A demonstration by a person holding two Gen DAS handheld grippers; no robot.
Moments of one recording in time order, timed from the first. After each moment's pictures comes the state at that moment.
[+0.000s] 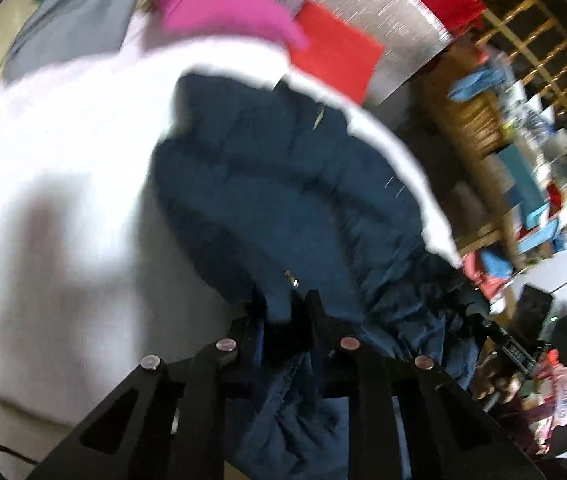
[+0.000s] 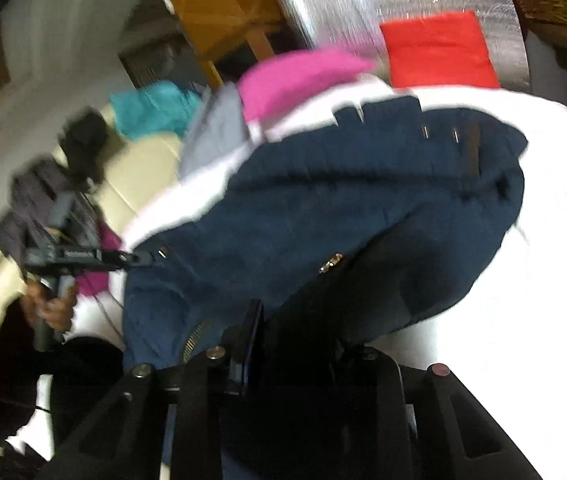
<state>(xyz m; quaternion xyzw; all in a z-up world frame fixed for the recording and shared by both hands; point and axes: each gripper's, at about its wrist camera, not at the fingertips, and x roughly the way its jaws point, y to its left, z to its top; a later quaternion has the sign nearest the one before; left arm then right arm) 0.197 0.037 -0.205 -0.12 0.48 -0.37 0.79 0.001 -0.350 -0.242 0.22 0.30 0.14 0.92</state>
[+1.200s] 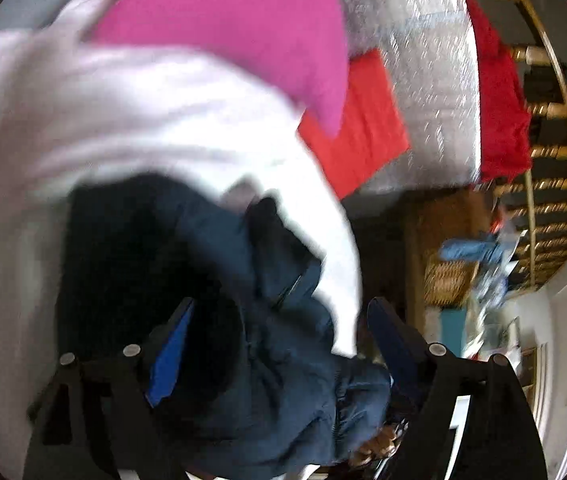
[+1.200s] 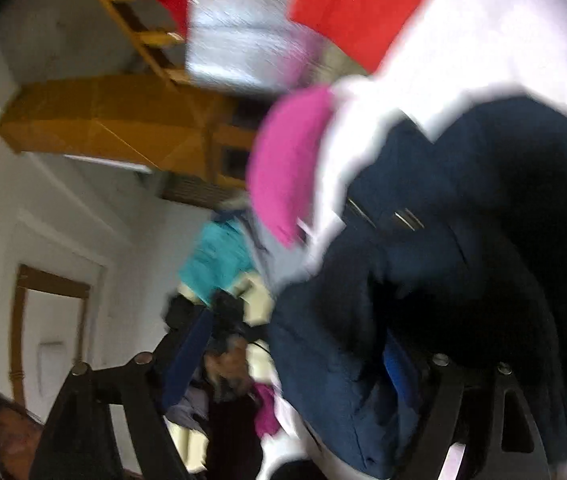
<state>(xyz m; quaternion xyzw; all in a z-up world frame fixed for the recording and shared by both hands) 0.504 -0.060 -0.210 -0.38 0.54 -0.35 0.66 0.254 -0.528 -0.241 0.58 0.20 0.25 0.75</state>
